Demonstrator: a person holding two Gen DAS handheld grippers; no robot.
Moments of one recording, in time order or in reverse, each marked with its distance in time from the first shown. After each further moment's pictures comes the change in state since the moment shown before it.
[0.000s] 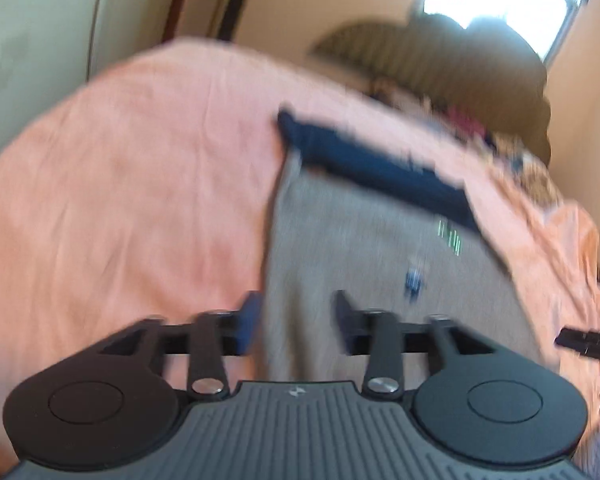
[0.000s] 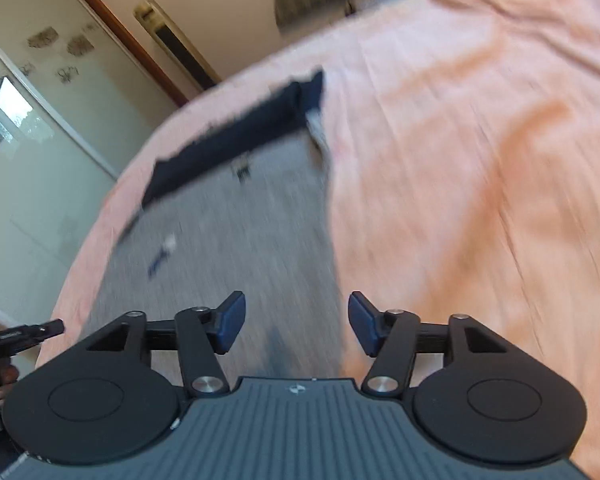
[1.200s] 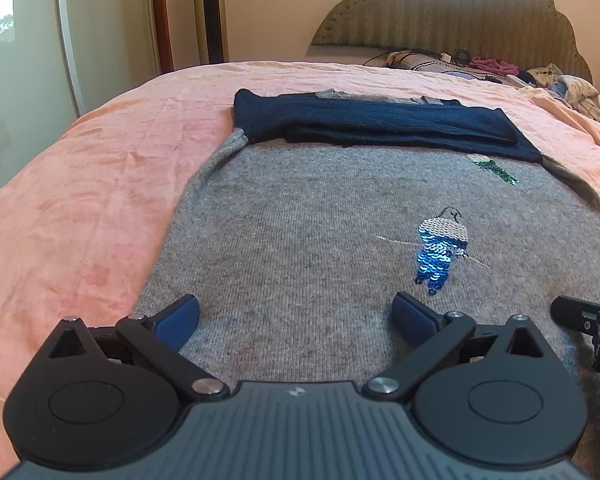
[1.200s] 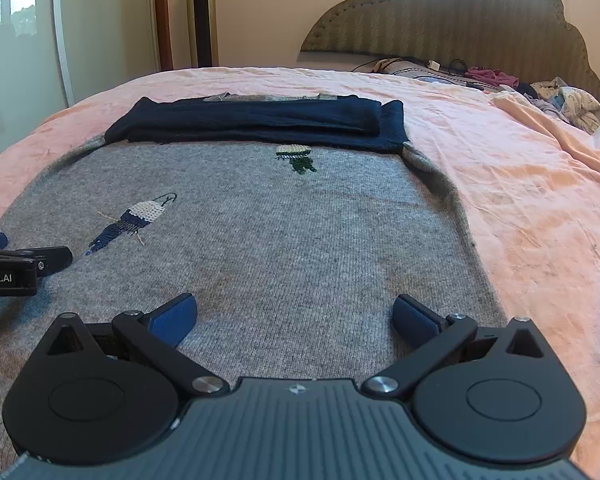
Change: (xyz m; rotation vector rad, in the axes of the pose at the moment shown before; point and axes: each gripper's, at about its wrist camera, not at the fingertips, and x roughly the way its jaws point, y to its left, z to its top) left arm 0.113 -0.091 -0.060 0.283 -0.010 0.264; right arm 0.121 0.097 -0.059 -0.391 -0.074 -0.350
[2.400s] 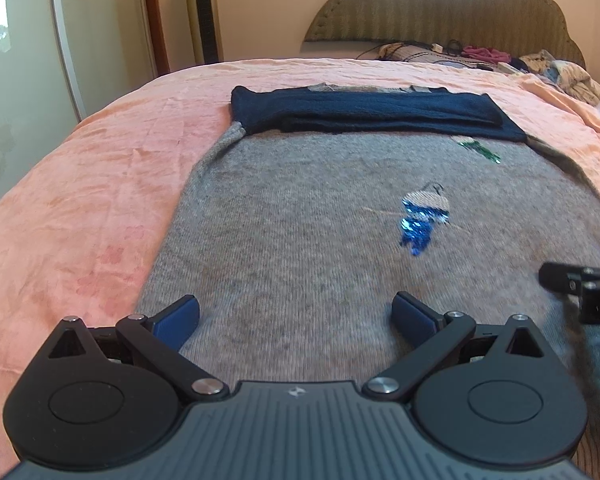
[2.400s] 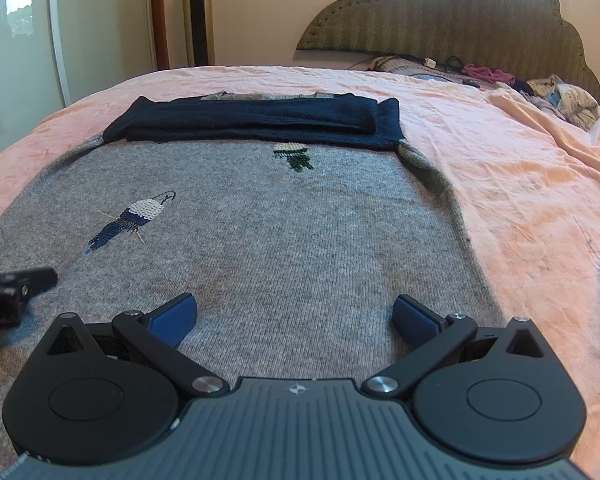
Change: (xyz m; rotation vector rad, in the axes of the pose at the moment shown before) left arm -0.024 -0.004 -0.018 0.053 0.011 -0.001; right arm -0.008 0.002 -0.003 0.019 0.020 -0.019
